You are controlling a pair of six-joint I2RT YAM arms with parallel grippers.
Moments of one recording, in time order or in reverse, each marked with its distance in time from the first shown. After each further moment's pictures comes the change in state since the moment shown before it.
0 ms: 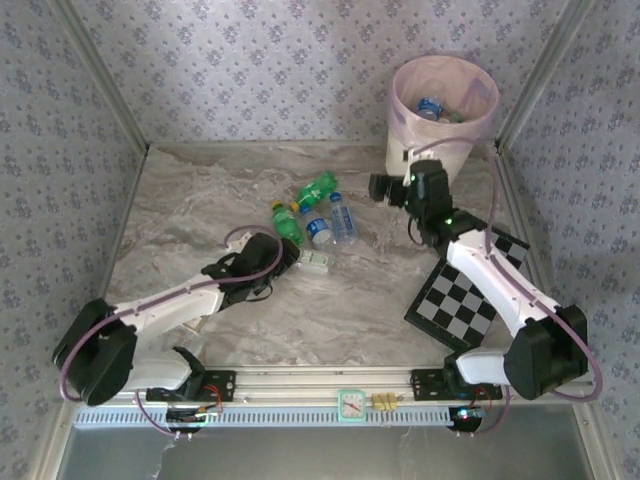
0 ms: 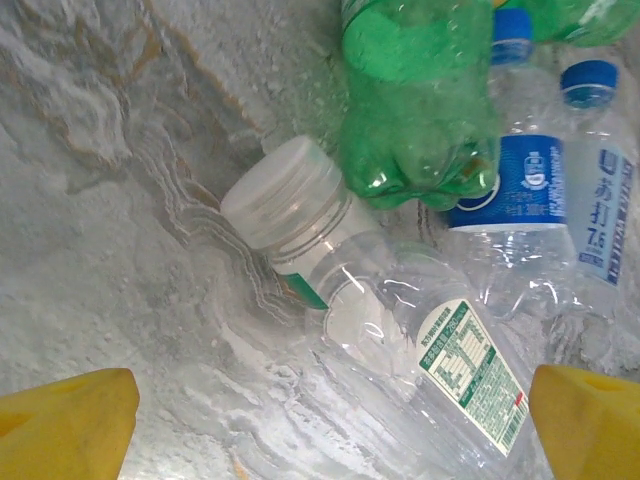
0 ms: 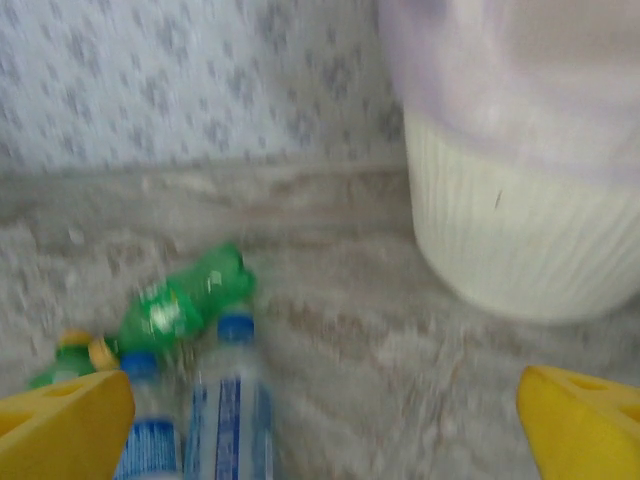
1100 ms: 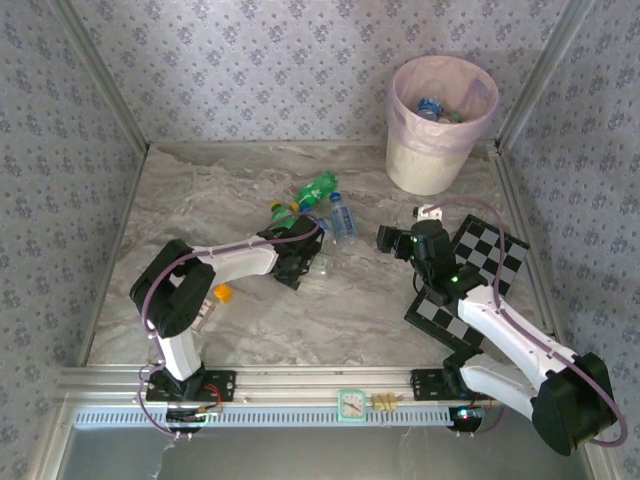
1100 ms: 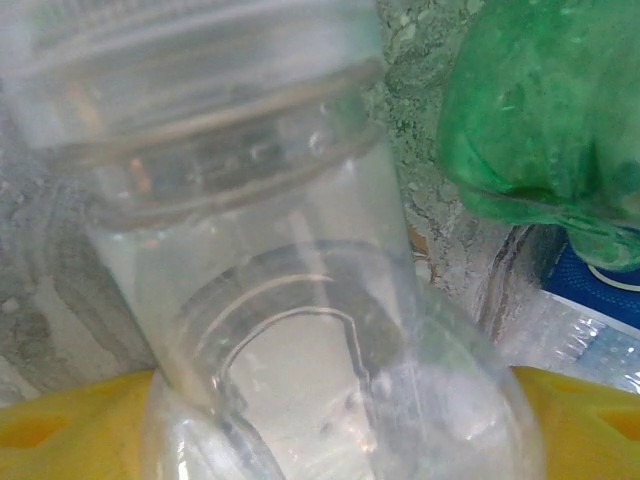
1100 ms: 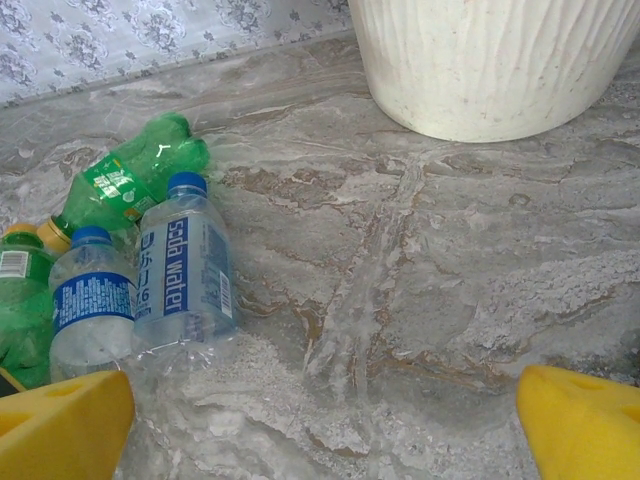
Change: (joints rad) left arm -0.029 0.475 0.379 -0.187 0.079 -0.437; right arm 0.076 -0.295 -0.400 0.047 0.100 0.151
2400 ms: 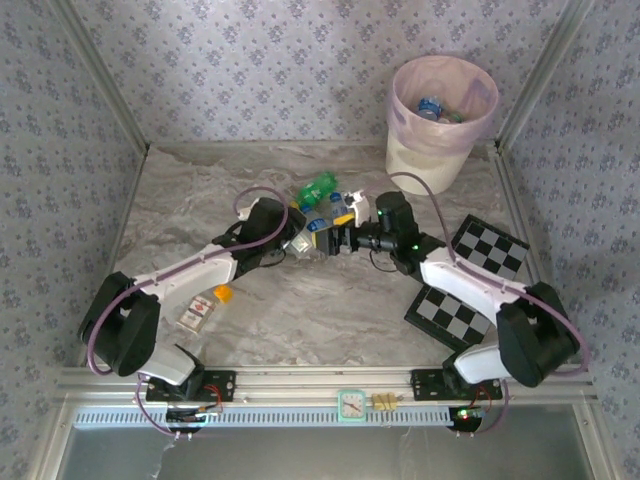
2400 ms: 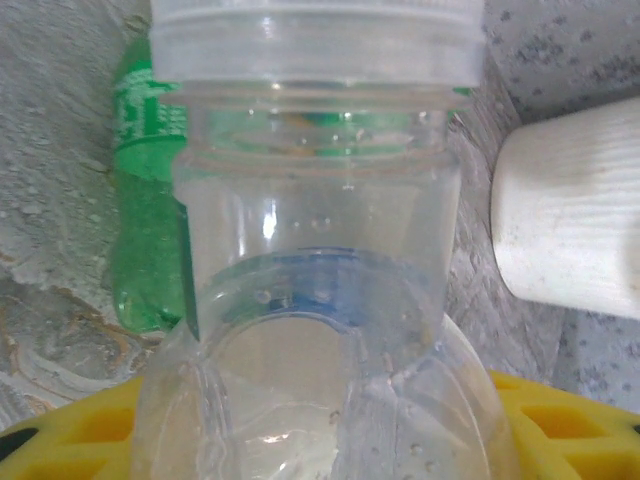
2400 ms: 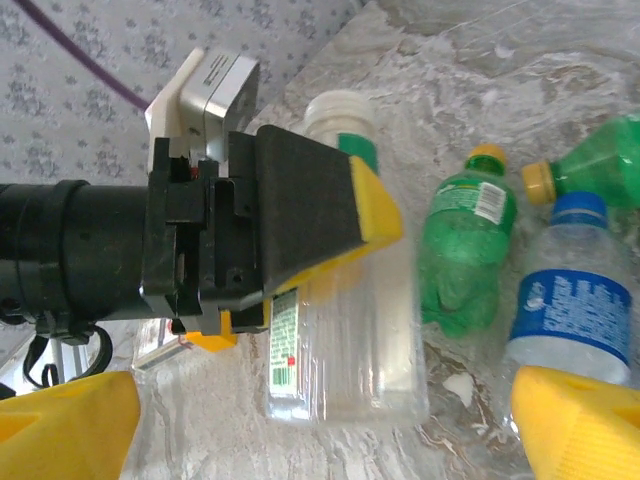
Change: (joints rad) left arm 0.125 -0.322 -0.161 0.338 0.032 0.511; right arm 0.101 0.414 0.250 0.286 -0.793 -0.108
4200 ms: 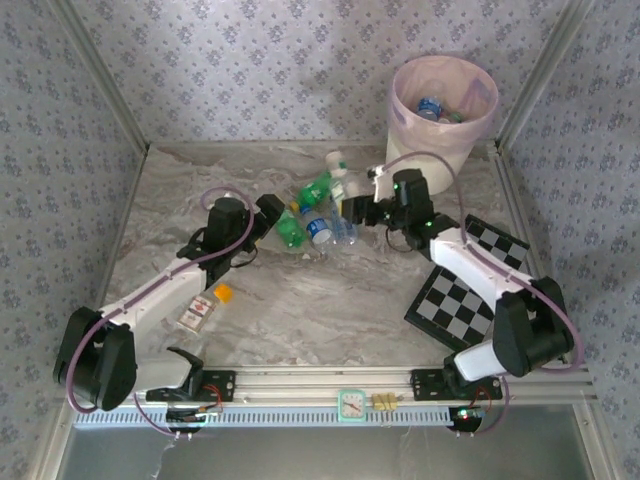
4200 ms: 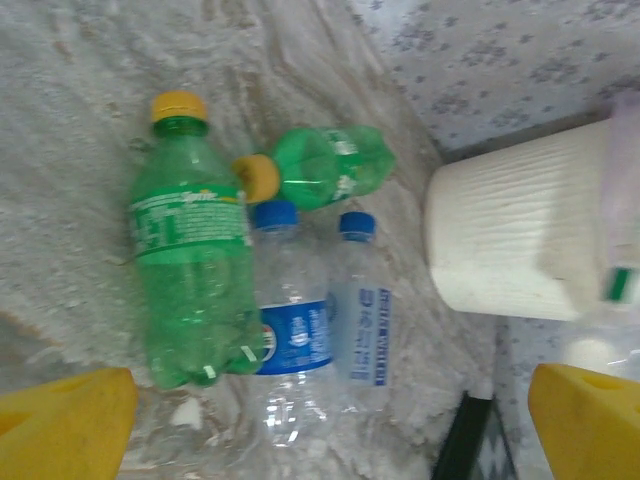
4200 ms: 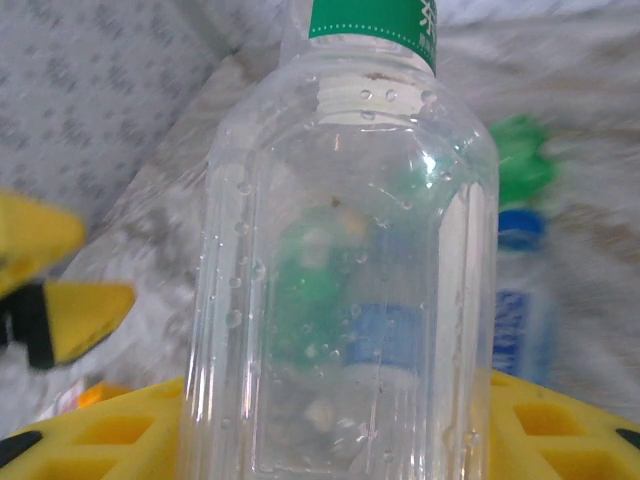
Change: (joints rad) left arm 0.181 -0.204 -0.141 0.051 0.116 0.111; right arm -0.188 0.006 0.164 -0.214 0.145 -0.008
